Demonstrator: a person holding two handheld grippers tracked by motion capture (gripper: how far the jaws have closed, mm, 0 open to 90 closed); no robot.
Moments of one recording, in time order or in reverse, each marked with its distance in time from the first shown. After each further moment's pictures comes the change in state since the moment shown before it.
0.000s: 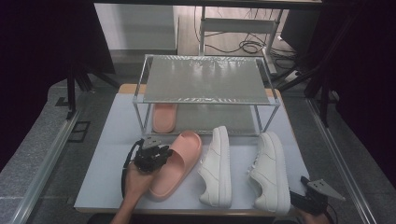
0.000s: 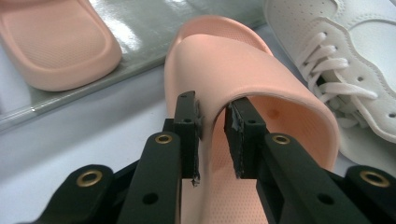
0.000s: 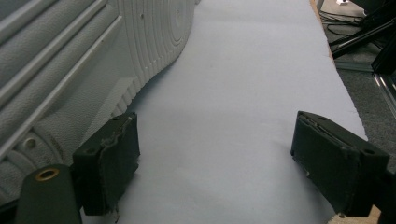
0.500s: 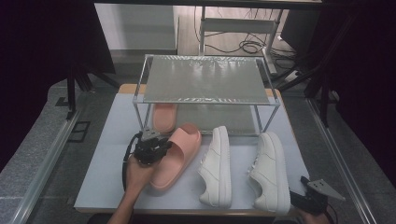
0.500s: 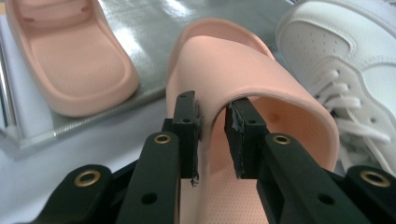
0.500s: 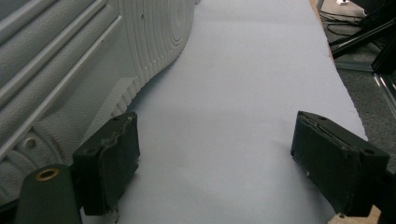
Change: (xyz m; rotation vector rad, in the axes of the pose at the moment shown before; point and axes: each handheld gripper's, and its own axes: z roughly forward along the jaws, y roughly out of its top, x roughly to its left) left arm 0.007 0.022 0.004 -0.037 0.028 -0.025; right arm 0.000 0.000 0.000 0.000 0.000 0.000
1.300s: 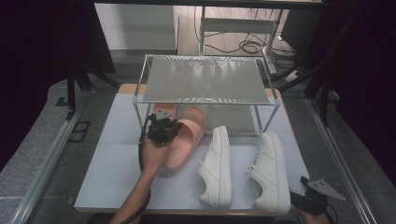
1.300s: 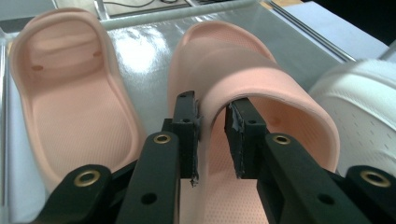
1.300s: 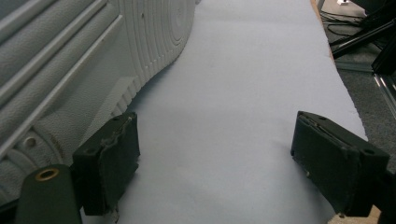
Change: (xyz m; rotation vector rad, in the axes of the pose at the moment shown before) left arm 0.003 0.048 0.048 -0.048 0.077 -0.045; right arm 0.000 0.000 0.000 0.003 0.002 -0.004
